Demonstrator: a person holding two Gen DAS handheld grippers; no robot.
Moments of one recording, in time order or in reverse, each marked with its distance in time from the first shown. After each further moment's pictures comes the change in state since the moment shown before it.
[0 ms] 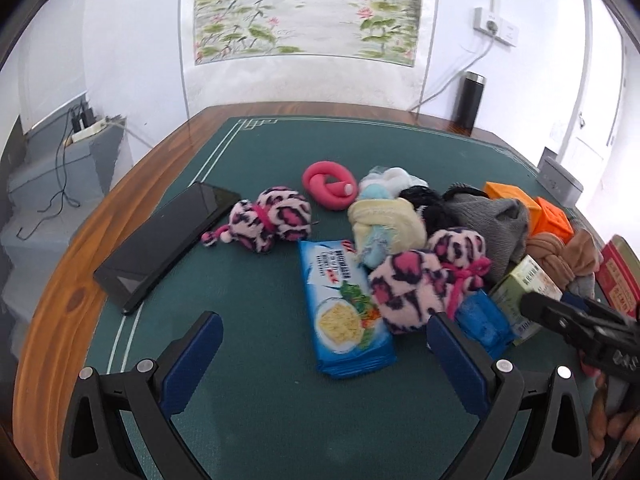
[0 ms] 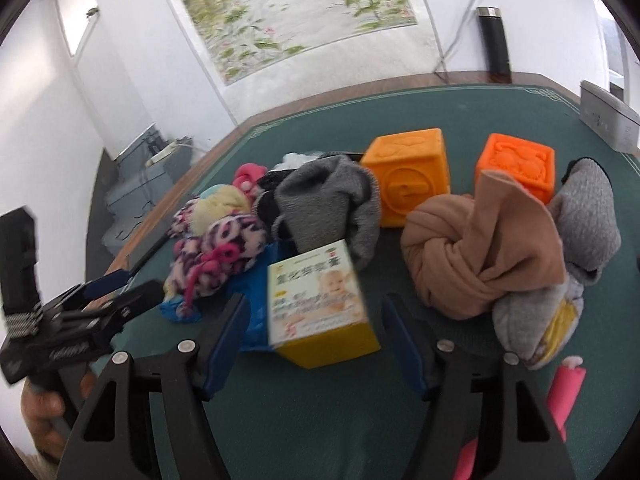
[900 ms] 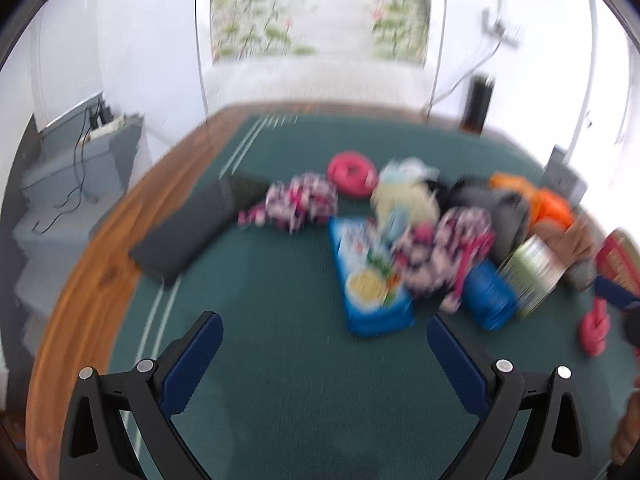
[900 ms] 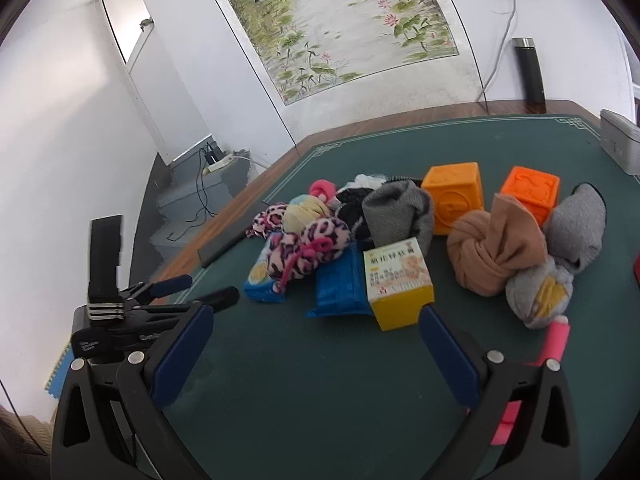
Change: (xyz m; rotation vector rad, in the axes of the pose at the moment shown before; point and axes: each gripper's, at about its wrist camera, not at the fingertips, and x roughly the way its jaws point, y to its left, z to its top) left arm -0.037 0.011 -0.009 -0.037 -0.029 0.016; right arm -0.065 0.024 -0.007 -0.078 -0.094 0.192
